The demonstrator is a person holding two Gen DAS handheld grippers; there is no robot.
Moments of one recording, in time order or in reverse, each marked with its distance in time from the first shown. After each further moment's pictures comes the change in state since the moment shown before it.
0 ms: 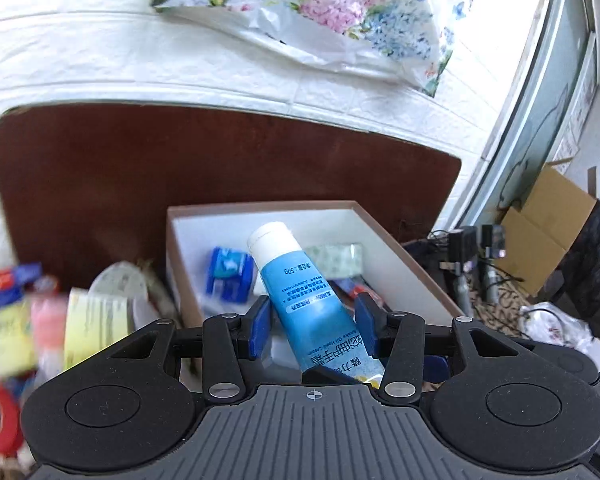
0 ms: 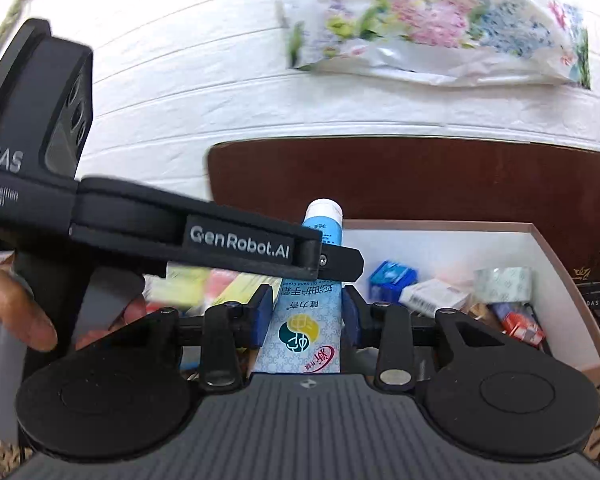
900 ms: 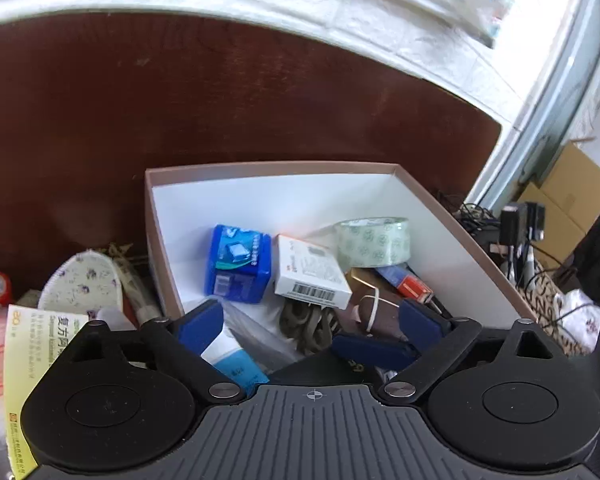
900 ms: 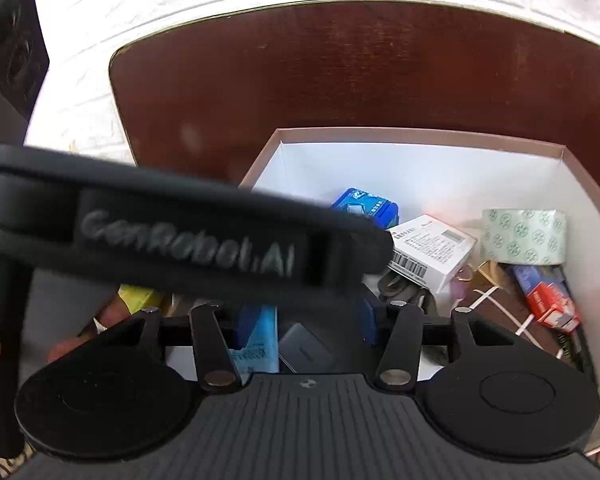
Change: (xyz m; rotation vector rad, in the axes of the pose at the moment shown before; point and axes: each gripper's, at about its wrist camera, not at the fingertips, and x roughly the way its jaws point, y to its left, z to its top) left arm 0.099 0.041 -0.004 -0.010 0.110 -0.023; right arm 0.113 -0.046 -0.025 -0.004 0.245 -0.060
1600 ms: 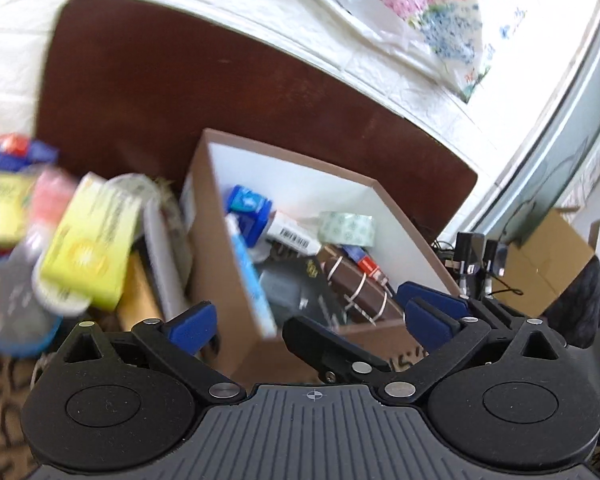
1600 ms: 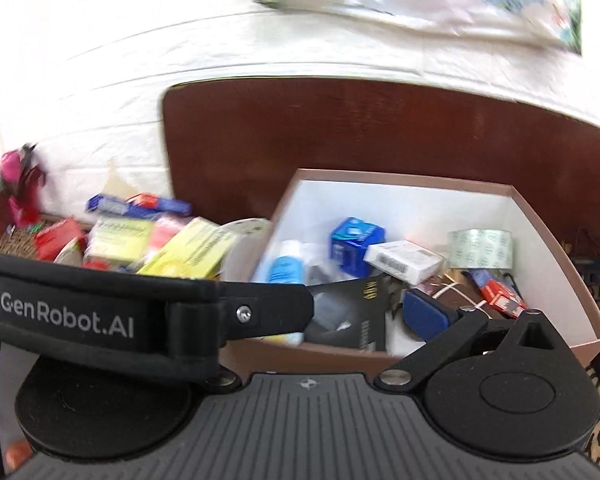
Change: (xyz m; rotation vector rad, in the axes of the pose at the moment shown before) left arm -0.114 -0.019 -0.101 -0.238 -0.146 -0.020; right arm -0.097 0.055 -0.065 -0.078 -0.183 -0.068
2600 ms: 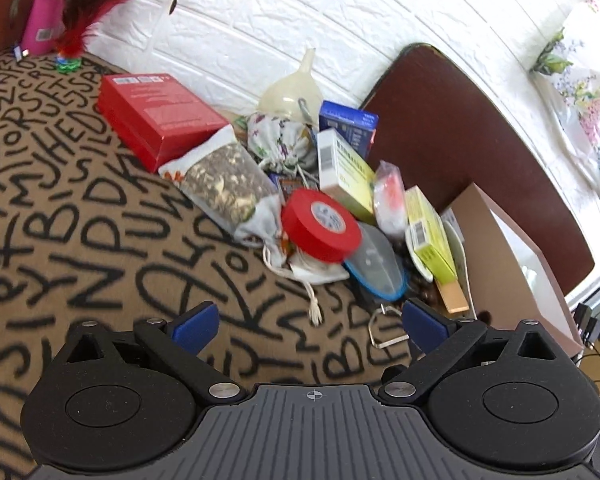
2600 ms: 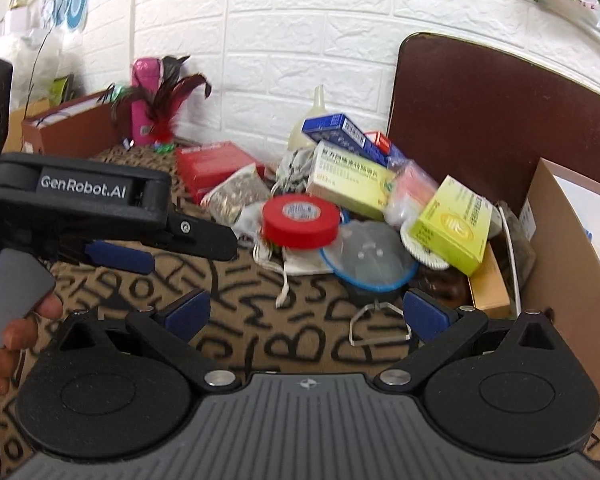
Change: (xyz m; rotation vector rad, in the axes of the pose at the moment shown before) left arm -0.157 0.214 -0.049 -0.293 -0.097 0.297; right arm 0.057 0.184 -0.032 -0.182 0.042 0.231
